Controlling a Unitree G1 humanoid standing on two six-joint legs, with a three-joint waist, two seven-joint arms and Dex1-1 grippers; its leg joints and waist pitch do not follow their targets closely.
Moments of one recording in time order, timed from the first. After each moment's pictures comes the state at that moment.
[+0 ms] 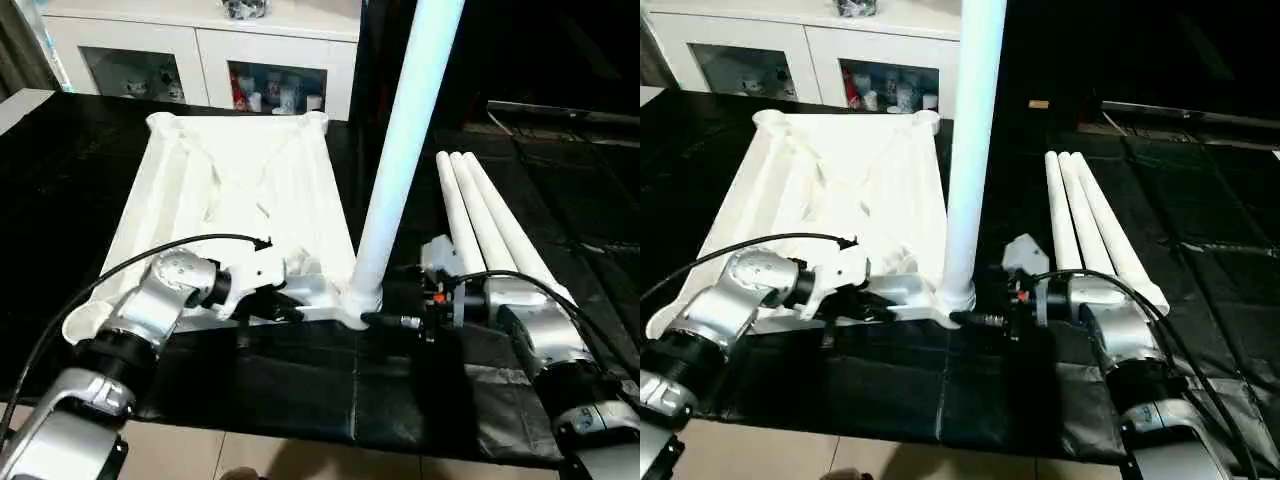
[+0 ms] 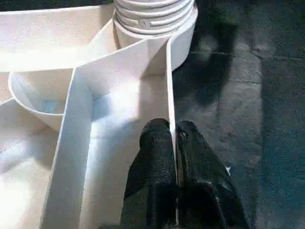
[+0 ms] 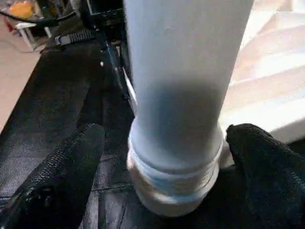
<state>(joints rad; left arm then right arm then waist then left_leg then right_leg) -0.62 0.47 -0.34 0.60 0.04 -0.02 -1.33 -0.55 -0.35 0.14 0.66 0.16 -0.04 1.31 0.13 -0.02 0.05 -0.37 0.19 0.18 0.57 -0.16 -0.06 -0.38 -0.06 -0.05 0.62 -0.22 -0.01</state>
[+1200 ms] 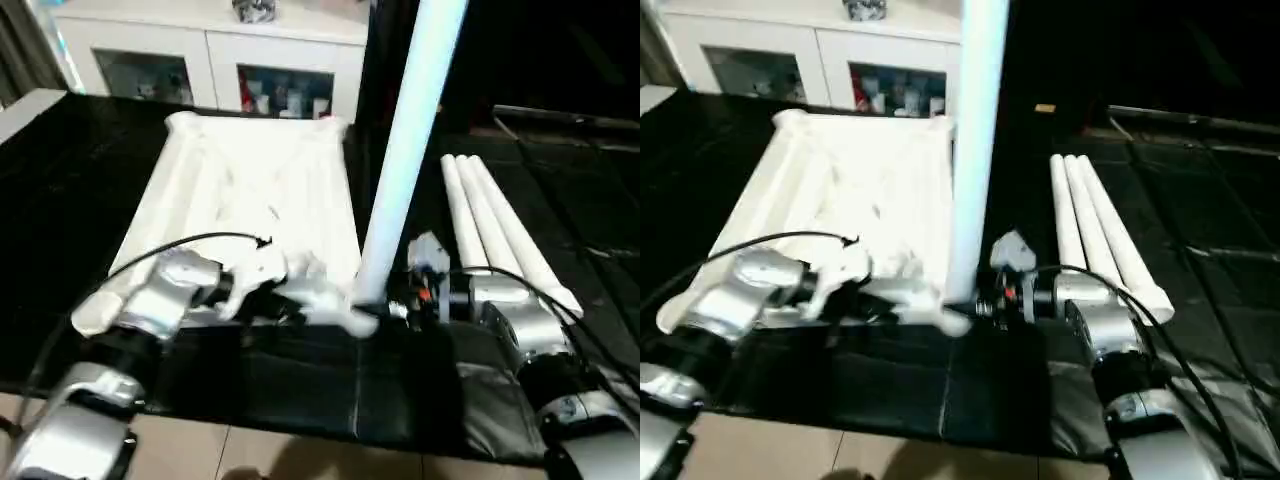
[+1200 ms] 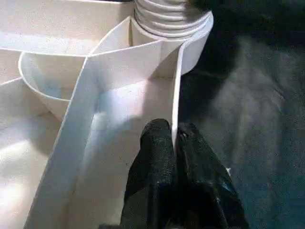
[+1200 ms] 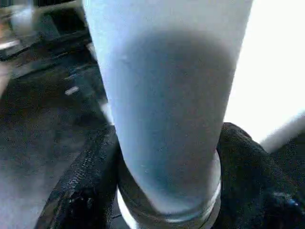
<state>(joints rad) -0.65 0.35 -0.29 0.63 0.03 0.21 -1.15 -0.55 -0.25 0.07 0.70 0.16 0.09 1.04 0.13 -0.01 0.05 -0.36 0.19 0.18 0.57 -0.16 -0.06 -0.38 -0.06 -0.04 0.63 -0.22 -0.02</state>
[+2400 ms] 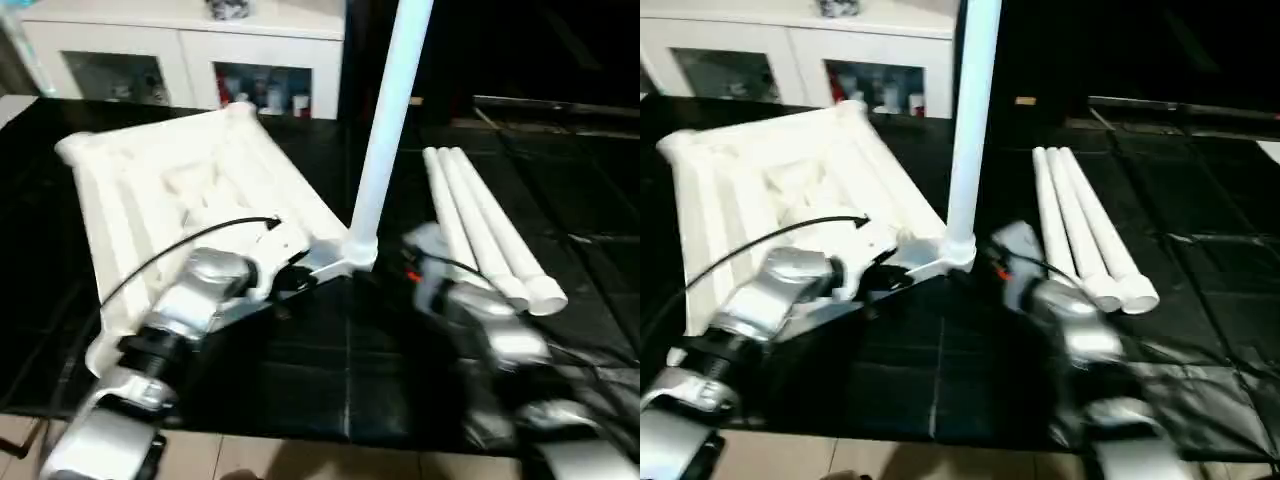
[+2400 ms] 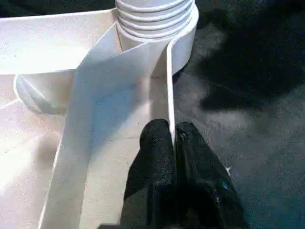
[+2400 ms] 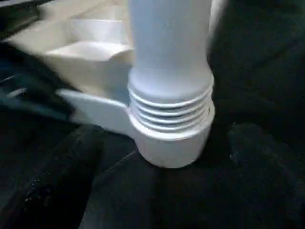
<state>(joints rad) -0.63 0.35 -0.27 0.56 0.08 0.24 -1.00 -0.50 -0.29 0.01 0.70 0.17 -0.01 0.97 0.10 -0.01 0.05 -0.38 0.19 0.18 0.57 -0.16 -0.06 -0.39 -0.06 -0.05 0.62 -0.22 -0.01</state>
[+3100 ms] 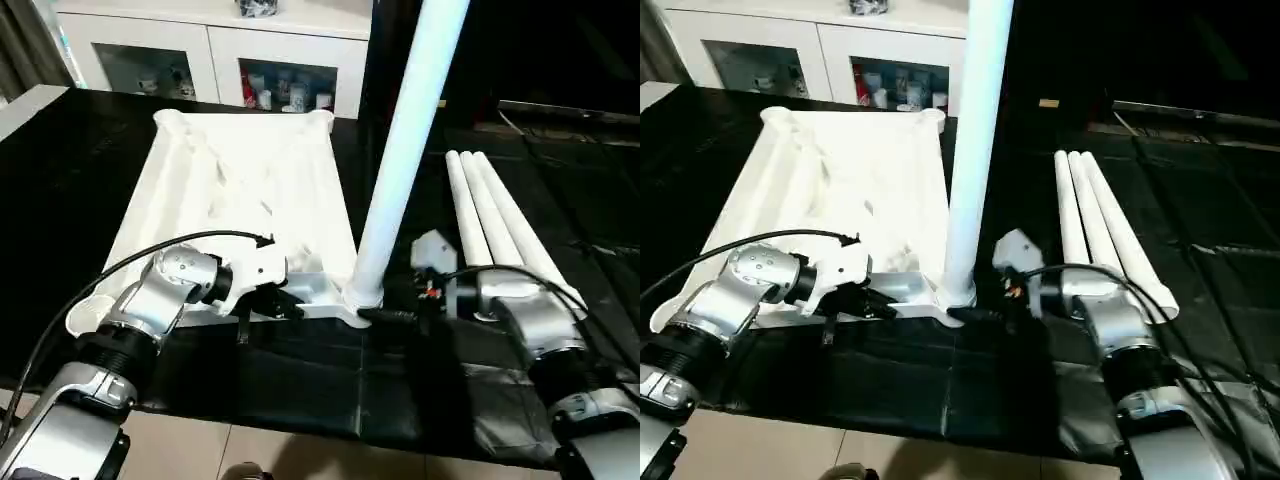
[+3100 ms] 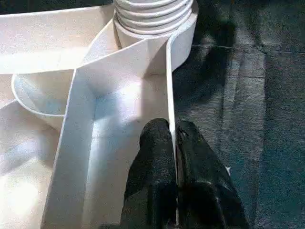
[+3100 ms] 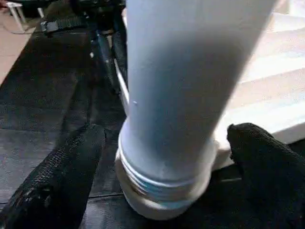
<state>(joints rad) -0.63 0.46 -0.34 0.61 0.06 -0.02 -1.29 -0.57 -0.35 0.16 0.70 0.12 -0.10 1.26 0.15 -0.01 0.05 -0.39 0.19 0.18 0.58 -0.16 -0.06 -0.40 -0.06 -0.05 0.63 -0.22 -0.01</state>
